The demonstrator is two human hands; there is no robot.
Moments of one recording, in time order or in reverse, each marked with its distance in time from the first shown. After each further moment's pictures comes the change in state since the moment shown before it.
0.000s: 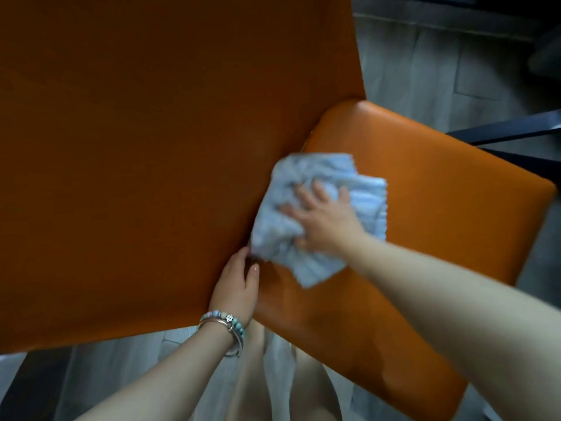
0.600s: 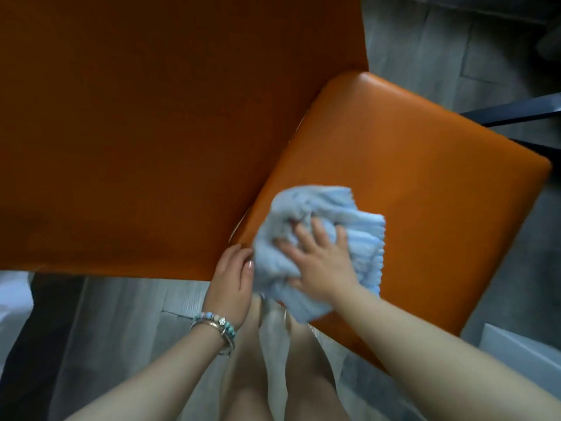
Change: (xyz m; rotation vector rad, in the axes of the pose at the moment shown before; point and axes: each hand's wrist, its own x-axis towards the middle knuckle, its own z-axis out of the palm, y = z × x) left_hand -0.045 -0.031 0.018 0.056 0.038 0.128; right_hand -0.097 -0.060 0.035 0.133 -0.012 0.048
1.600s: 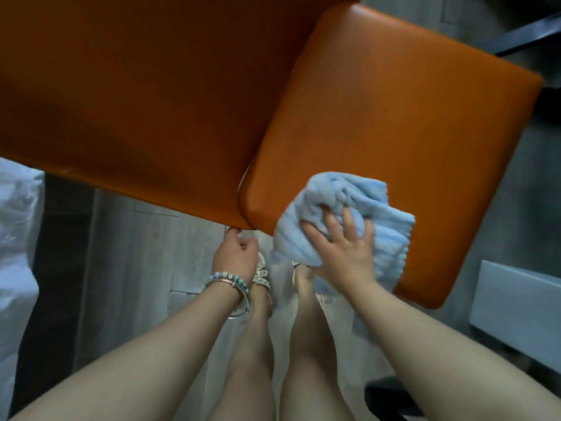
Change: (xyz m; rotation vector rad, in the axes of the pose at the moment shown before) left_hand -0.029 -0.029 0.001 -0.118 -0.050 -0.347; right_hand -0.085 -0.053 0.042 -0.046 0.030 0.327
